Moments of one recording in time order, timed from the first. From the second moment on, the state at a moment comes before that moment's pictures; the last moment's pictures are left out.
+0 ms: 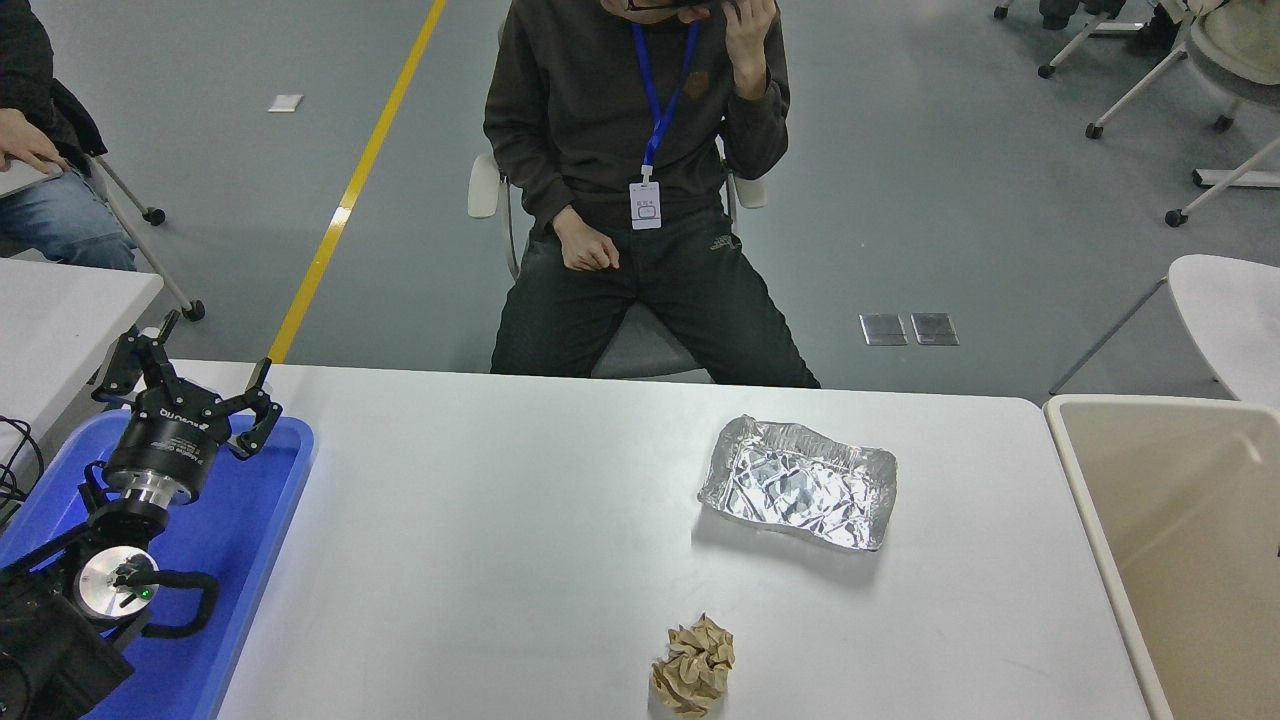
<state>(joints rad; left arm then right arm) -0.56 0.46 -0.60 -0.39 -0.23 -0.70 -0.59 0.61 -0.59 -0.34 -0.05 -0.89 0.03 0.48</state>
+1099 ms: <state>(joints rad) -0.56 0.46 -0.59 -0.39 -0.23 -0.70 -0.59 0.63 -0.60 -0.34 -0.05 -0.83 0.04 0.48</state>
